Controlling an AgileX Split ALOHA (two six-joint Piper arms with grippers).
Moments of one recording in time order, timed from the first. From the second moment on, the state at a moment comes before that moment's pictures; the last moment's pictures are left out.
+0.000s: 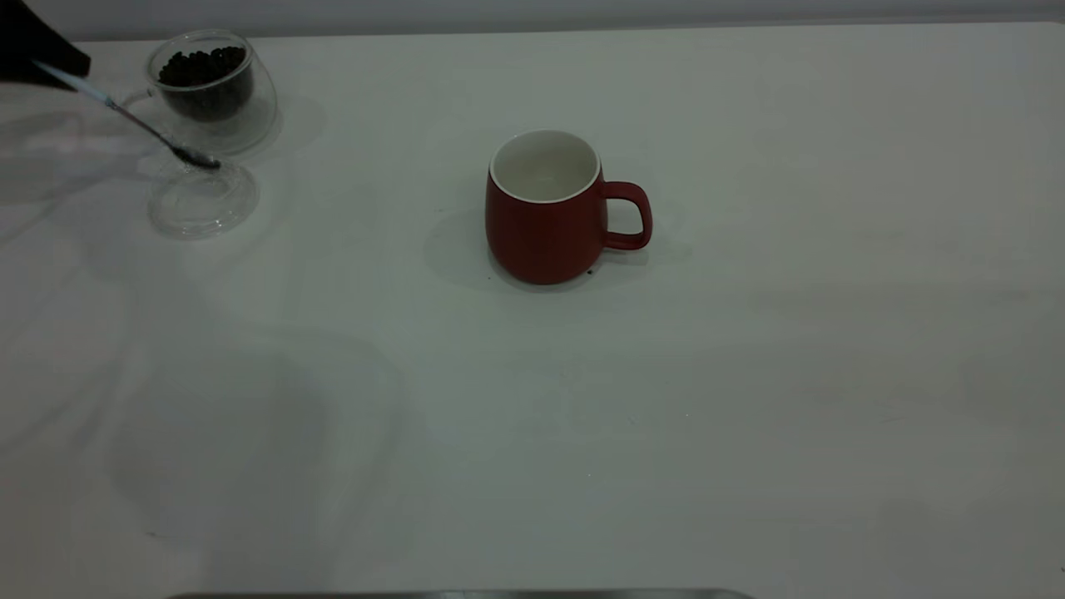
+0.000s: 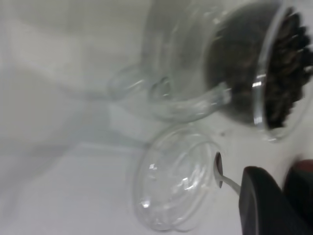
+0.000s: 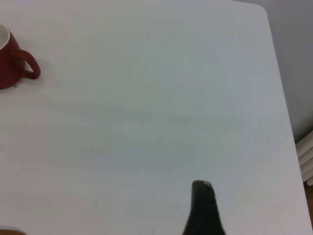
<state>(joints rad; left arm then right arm) 0.41 2.69 -2.21 -0.85 1.16 0.45 -0.04 -0.02 -0.48 0.04 1.13 -0.14</state>
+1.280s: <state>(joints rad) 0.40 2.46 -2.00 -1.09 1.06 0.84 -0.04 -0.02 -0.48 0.04 1.13 -0.14</state>
